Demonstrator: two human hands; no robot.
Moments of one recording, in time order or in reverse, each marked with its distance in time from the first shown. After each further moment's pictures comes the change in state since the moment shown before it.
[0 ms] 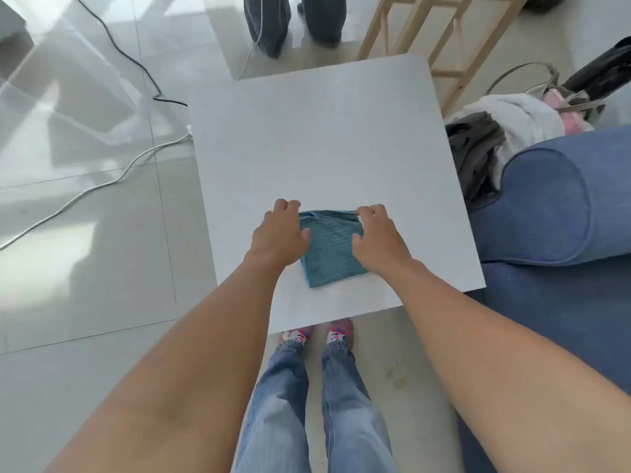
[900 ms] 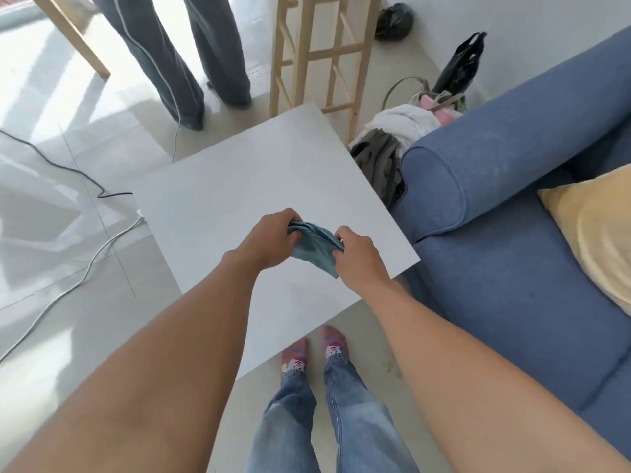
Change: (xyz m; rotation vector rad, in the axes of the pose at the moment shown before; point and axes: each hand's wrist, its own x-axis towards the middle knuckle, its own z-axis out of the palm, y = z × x) left_hand -0.021 0.095 -0.078 -0.113 -0.209 0.382; right_hand -0.099 -0.018 -0.068 0.324 0.232 0.264
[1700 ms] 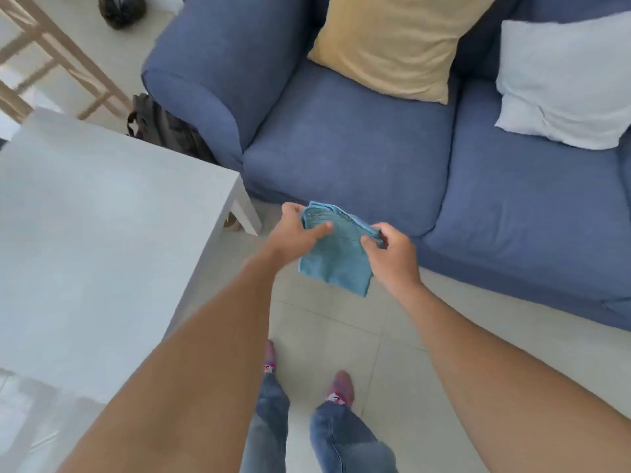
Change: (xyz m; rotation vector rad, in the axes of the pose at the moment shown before) left_hand -0.116 0.161 0.338 -0.107 -0.486 0.153; right_hand -0.289 0.319 0.012 0.617 0.779 0.524
